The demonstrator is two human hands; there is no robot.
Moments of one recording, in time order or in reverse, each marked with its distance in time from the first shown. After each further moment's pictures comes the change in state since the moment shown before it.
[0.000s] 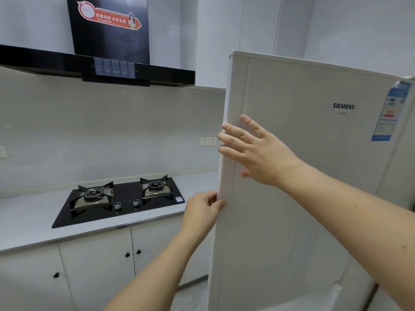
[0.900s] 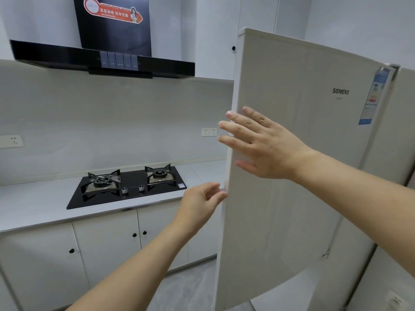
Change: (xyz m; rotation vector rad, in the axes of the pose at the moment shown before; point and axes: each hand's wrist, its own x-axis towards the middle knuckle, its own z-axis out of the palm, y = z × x) left_hand -0.087 0.038 -0.001 0.091 0.040 0.121; right_hand -0.069 -0.002 -0.056 0.234 0.273 0.023
